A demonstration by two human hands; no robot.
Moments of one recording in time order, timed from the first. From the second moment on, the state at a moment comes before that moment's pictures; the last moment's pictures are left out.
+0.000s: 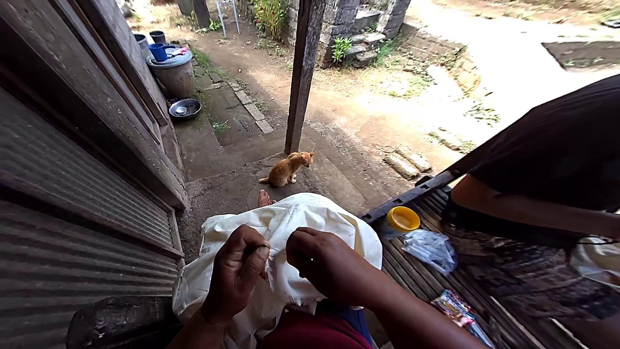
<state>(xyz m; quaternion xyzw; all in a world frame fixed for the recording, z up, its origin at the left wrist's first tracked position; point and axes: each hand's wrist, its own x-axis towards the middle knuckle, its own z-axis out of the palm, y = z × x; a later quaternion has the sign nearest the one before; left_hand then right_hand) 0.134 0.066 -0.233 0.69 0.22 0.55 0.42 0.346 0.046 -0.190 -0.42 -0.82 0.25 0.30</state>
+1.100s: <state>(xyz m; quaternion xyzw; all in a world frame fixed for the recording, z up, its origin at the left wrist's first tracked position) 0.141 0.050 -0.227 0.47 0.26 0.50 0.68 0.324 0.037 -0.216 -0.40 -0.78 0.01 0.48</state>
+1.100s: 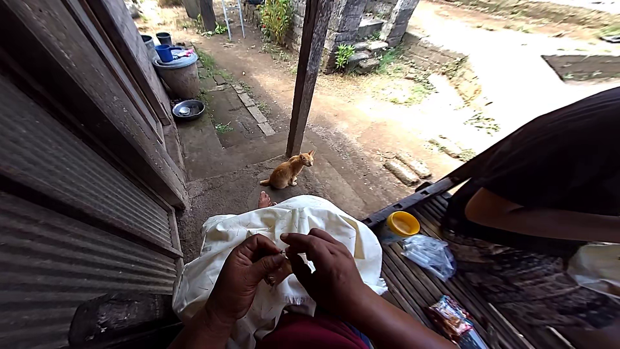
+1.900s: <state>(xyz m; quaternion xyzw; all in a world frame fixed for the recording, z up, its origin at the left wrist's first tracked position) 0.106 0.055 -0.188 0.79 0.23 0.47 0.31 0.338 0.038 -0.159 -0.39 -0.85 0.02 0.36</state>
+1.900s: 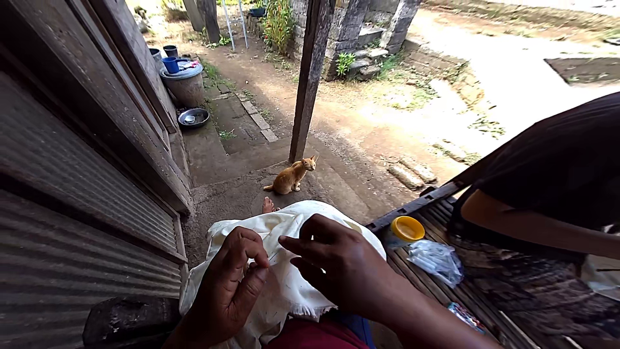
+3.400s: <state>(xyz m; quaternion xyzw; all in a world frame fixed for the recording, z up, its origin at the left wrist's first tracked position) 0.131 0.059 -0.210 0.62 0.10 0.32 0.71 0.340 0.033 -0.170 -0.39 -0.83 0.04 0.39</state>
